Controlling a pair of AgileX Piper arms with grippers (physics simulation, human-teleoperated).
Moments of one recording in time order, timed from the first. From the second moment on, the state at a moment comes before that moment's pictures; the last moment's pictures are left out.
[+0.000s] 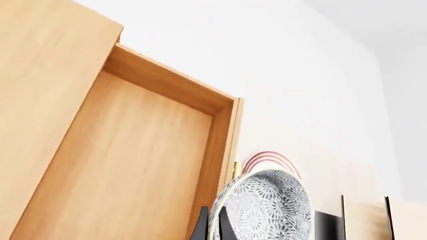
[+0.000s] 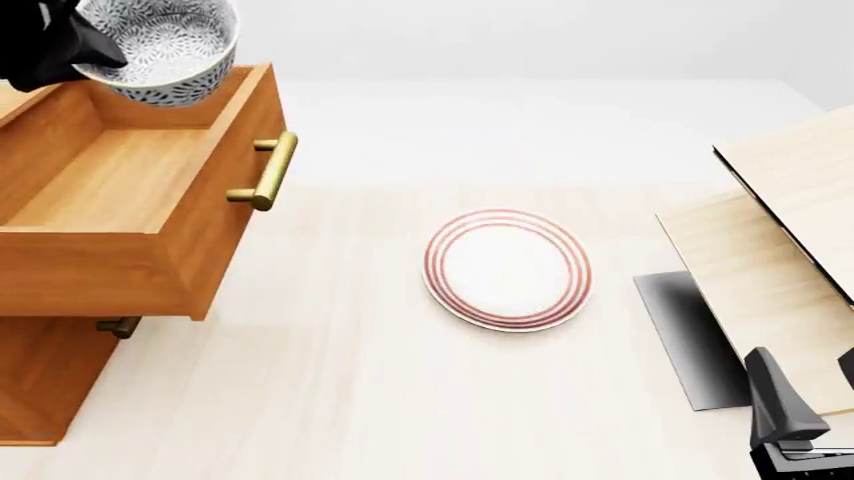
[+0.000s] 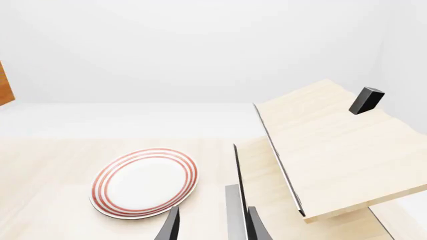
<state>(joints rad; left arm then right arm) -0.12 1.25 -1.58 1.01 -0.57 0.00 0.01 0.00 0.00 0.00</state>
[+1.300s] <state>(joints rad) 0.10 1.16 -1.28 0.81 -0.69 0.00 0.01 0.00 0.00 0.00</state>
